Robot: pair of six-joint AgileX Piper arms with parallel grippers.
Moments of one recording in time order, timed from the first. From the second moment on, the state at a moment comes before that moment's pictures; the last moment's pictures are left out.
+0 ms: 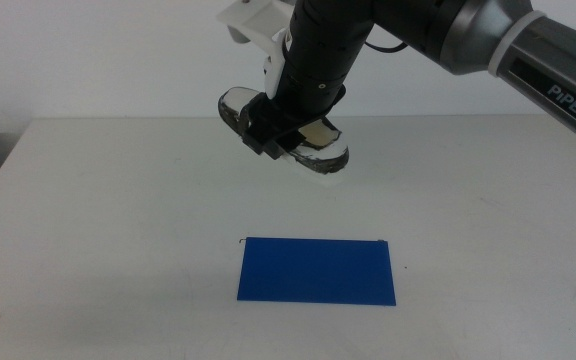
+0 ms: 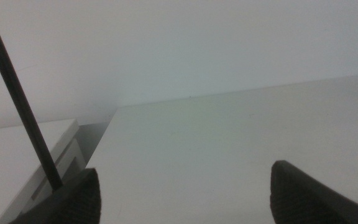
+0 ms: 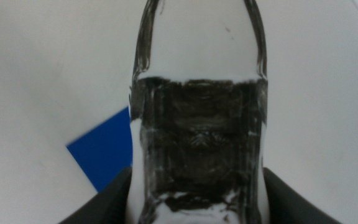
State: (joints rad) left arm 0.04 -0.02 0.03 0.05 0.11 0.07; right arm 0.70 2.02 -2.15 -0.05 1.26 -0.18
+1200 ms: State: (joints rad) left arm 0.04 -0.02 0.03 0.05 0.11 0.07; right arm 0.64 2.02 -1.85 0.07 1.19 -0.72
